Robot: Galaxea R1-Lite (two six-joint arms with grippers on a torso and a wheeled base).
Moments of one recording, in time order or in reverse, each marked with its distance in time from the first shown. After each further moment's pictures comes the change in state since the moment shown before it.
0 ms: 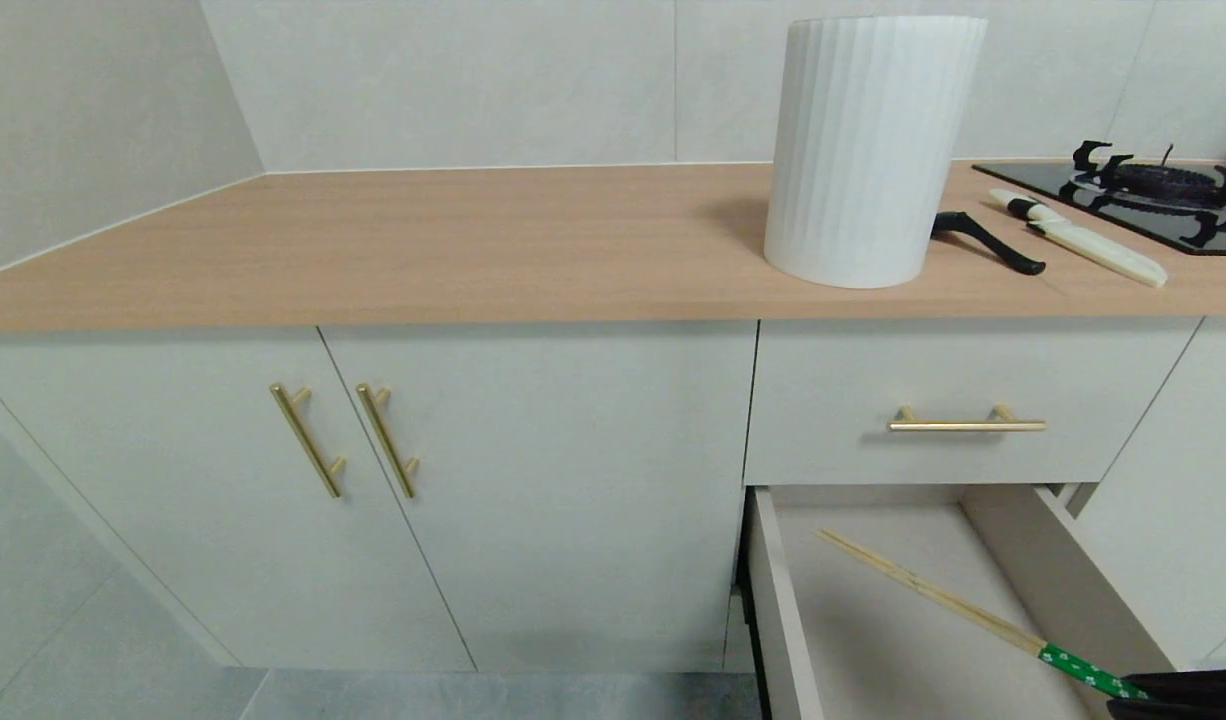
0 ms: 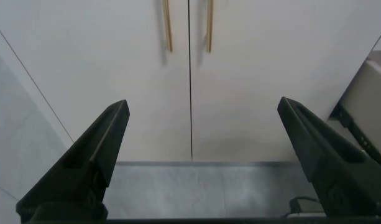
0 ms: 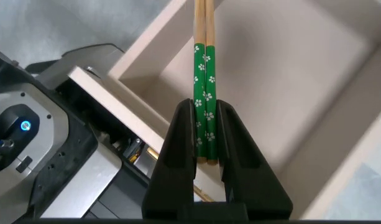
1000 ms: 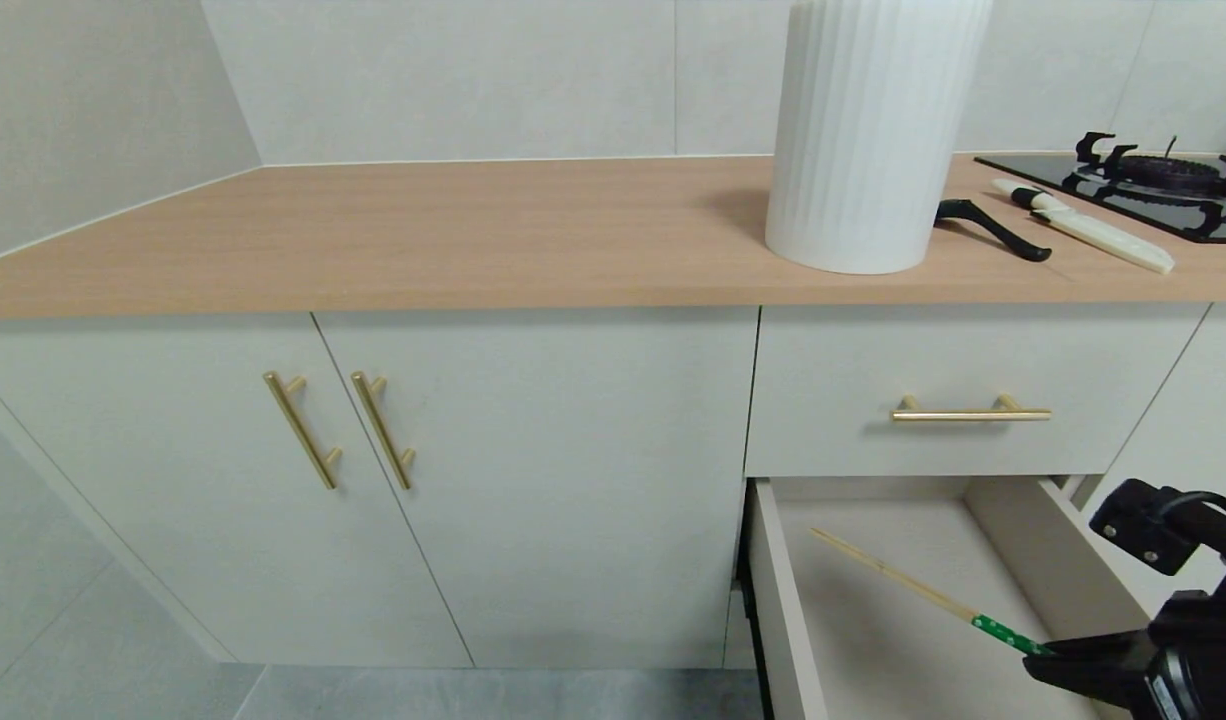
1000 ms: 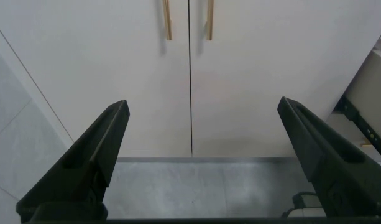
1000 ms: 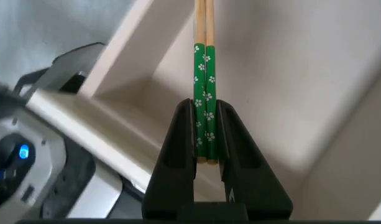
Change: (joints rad) left arm 0.000 0.000 0.000 0.000 0.000 0.000; right arm -0.030 0.264 0.028 -0.201 -0.013 0.161
